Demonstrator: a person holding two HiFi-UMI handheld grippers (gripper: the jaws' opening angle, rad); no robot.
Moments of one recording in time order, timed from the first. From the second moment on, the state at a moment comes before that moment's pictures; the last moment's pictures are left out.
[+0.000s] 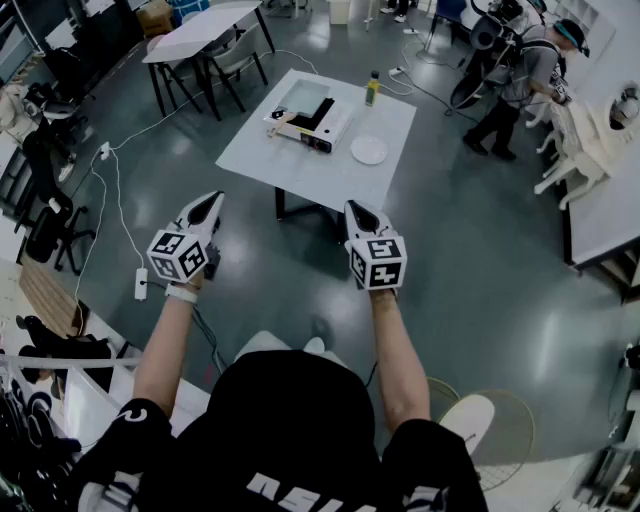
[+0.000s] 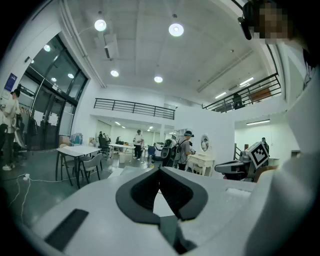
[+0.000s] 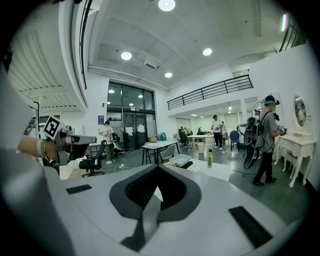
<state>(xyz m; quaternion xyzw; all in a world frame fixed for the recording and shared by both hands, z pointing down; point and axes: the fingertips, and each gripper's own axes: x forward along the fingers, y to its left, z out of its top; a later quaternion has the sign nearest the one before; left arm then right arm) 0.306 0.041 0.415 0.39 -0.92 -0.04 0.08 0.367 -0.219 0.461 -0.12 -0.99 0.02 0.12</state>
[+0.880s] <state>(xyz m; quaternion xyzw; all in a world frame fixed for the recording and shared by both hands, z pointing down) 0.305 0.038 0.421 0.40 -0.91 -0.05 0.08 0.365 -0.211 0.469 -0.12 -0.98 0.02 0.13</state>
